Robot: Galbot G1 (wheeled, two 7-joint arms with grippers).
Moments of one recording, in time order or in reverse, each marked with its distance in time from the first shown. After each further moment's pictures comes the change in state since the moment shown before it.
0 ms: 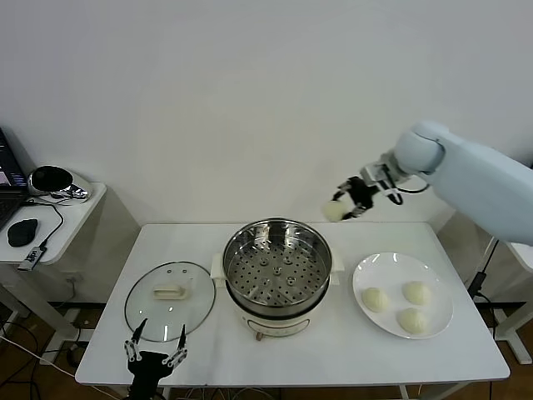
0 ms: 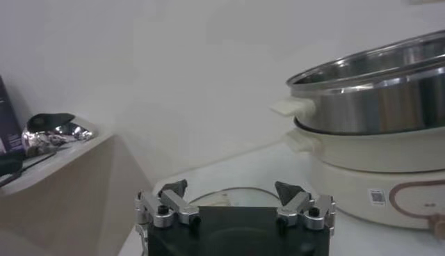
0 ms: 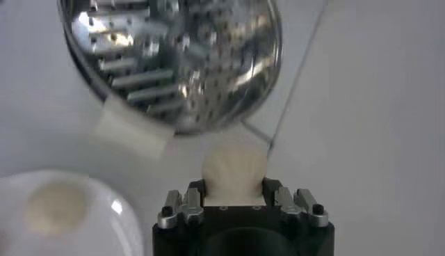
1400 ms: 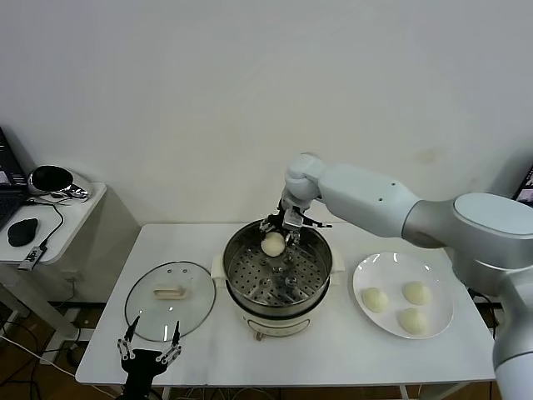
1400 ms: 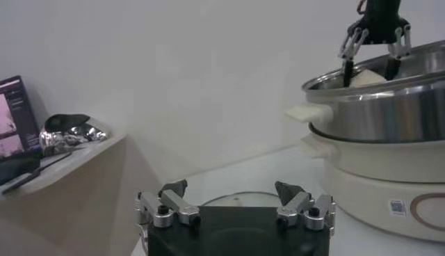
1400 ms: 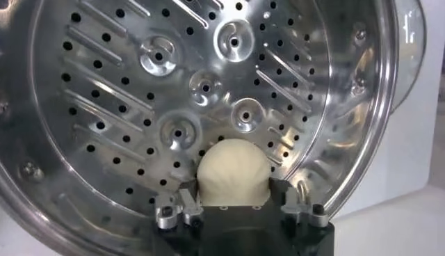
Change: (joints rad) left arm 0.005 -0.019 -0.025 -0.012 -0.008 0.000 0.000; right arm -0.041 0.342 -0.144 -0.207 -0.392 0.442 0.124
